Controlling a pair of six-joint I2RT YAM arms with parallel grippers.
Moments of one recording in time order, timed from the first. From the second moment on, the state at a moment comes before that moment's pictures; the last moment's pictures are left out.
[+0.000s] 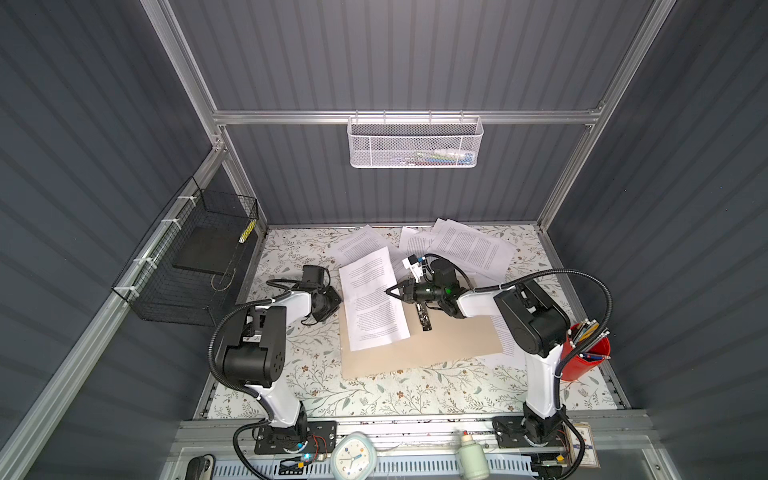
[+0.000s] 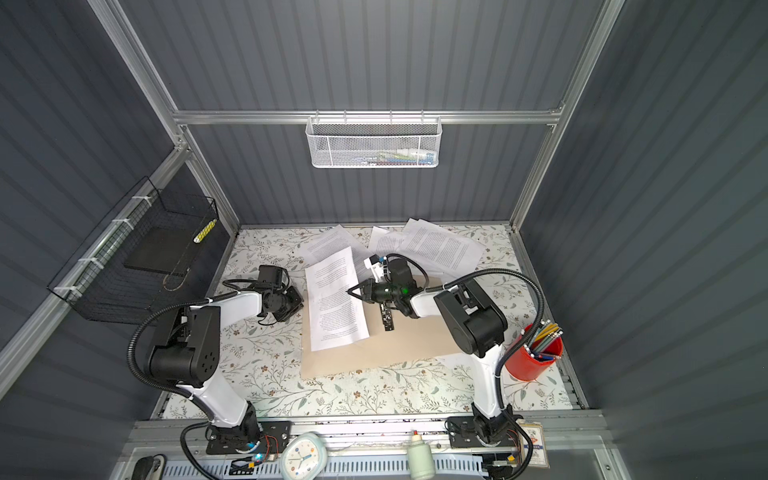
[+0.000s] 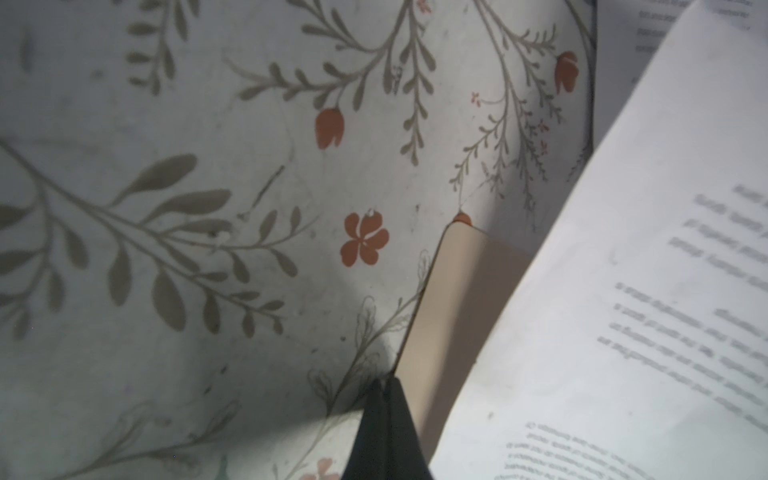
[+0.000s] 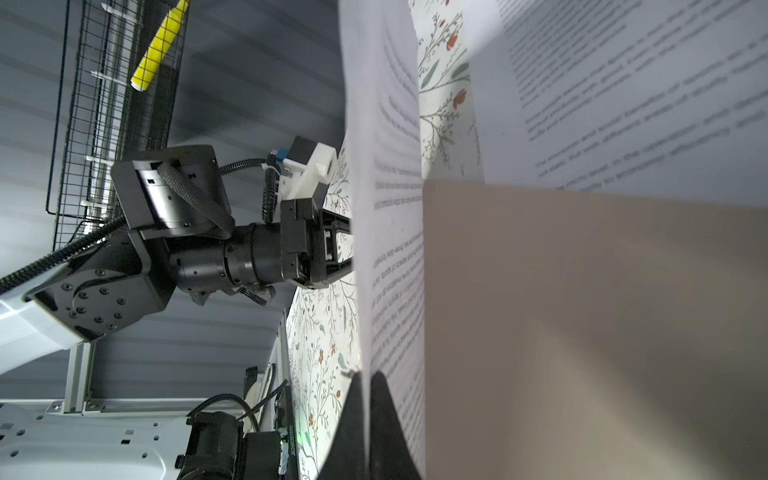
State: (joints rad) left arm -0.13 1.73 0.90 -0.26 0.21 -0.74; right arm 0.56 2.05 1.07 0.61 -0.78 0.84
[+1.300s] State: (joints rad) left arm -0.12 1.74 0.92 -0.26 0.24 -0.74; right arm 0.57 2.14 1.03 0.76 -0.97 0.95
